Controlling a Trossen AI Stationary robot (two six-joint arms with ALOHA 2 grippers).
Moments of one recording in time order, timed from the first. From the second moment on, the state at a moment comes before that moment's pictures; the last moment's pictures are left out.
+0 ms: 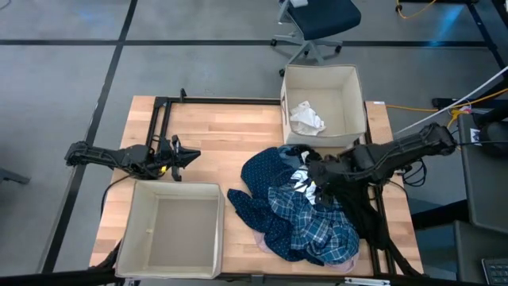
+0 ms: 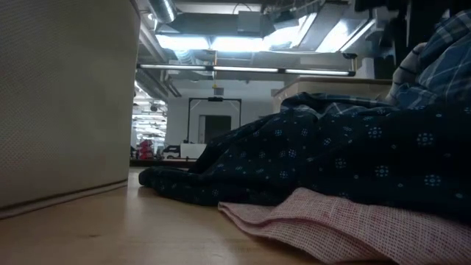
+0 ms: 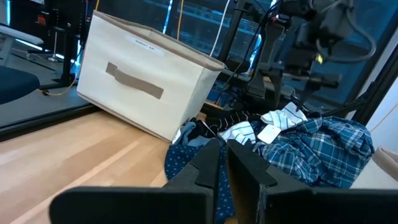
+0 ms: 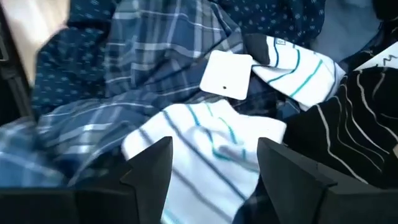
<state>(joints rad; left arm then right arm) -0.16 0.03 0.01 0.06 -0.43 -0.28 0.30 1.28 1.13 -1.06 -0.01 0.66</state>
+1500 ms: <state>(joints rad) -0.16 0.03 0.01 0.06 -0.44 -0.28 0.30 1.28 1.19 -1.05 0.14 0.43</state>
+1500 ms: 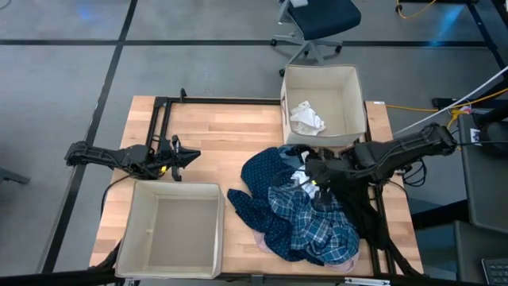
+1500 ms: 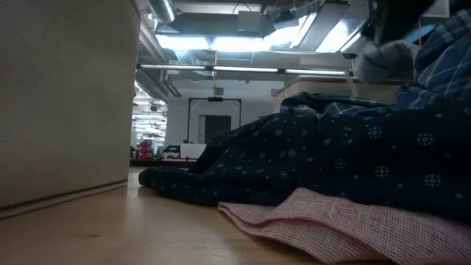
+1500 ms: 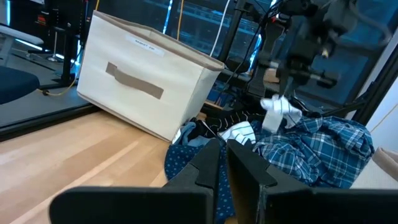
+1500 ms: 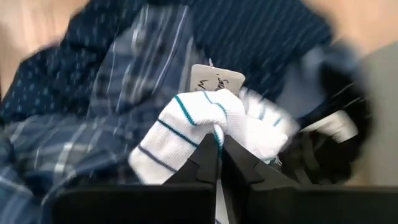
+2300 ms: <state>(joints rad) -0.16 0.03 0.01 0.06 -0.44 -0.29 0.05 1.26 1.51 -1.37 0.90 0.25</state>
